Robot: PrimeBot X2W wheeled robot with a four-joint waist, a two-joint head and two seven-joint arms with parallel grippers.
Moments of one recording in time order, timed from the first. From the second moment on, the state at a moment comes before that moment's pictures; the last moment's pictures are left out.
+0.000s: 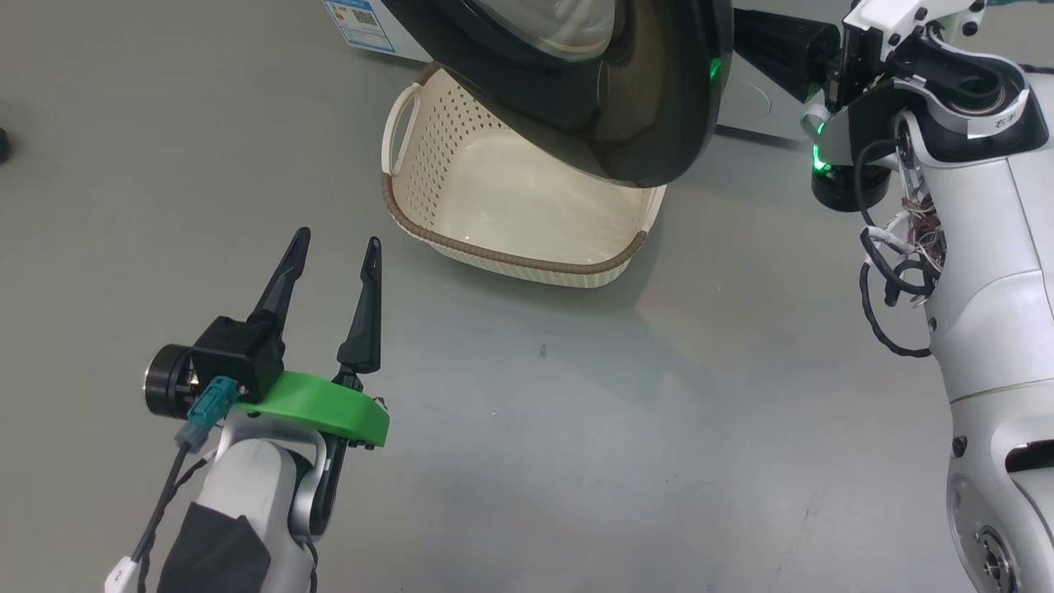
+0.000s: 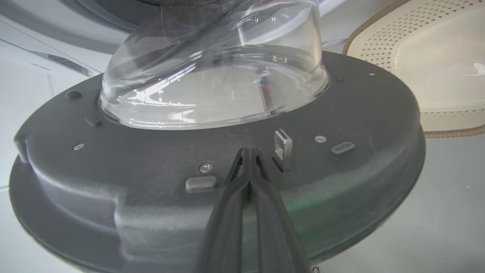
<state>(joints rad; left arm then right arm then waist) -0.36 0.03 -0.27 0.28 -0.32 -0.01 -0.25 -1.02 -0.08 0.11 0.67 1.50 -0.12 0.77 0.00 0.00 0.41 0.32</state>
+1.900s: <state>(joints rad) -0.31 0.03 -0.27 0.28 -0.31 0.01 -0.25 -0.90 -0.07 0.66 0.50 1.91 -0.11 0.64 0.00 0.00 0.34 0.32</state>
